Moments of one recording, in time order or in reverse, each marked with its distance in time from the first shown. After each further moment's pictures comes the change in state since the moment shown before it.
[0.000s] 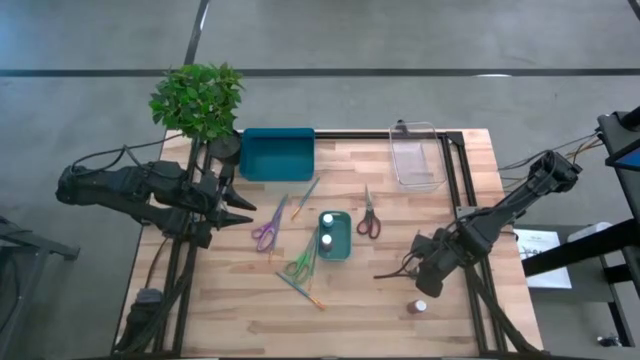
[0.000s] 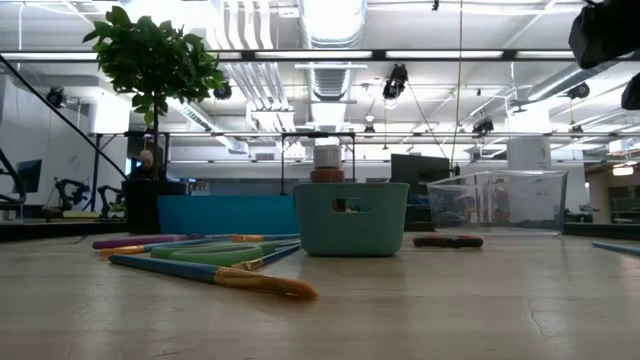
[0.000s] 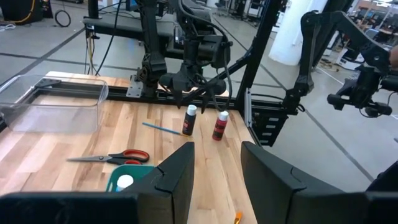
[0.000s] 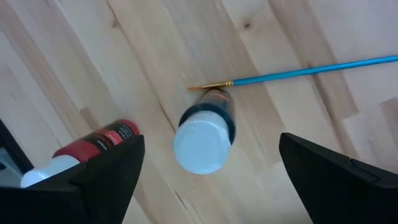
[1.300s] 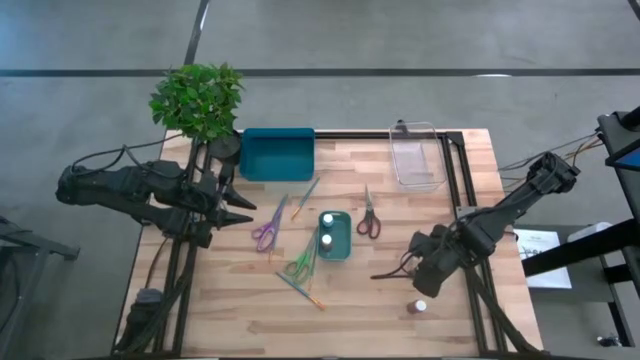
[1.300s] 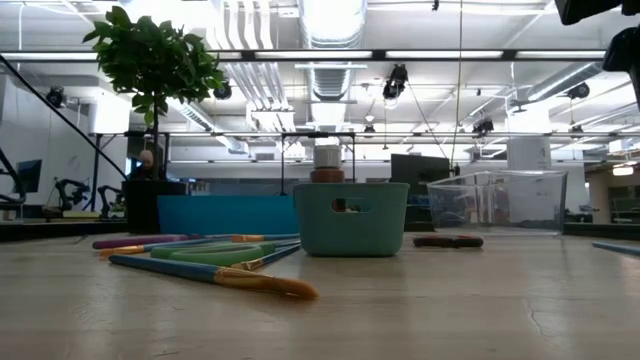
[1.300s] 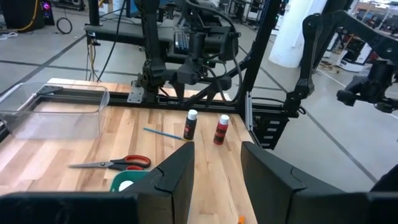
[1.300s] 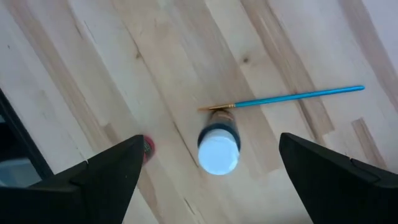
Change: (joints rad) left arm 0.000 0.000 0.000 0.016 -0.004 0.016; right arm 0.000 0.042 0.172 -0.120 0.086 -0.024
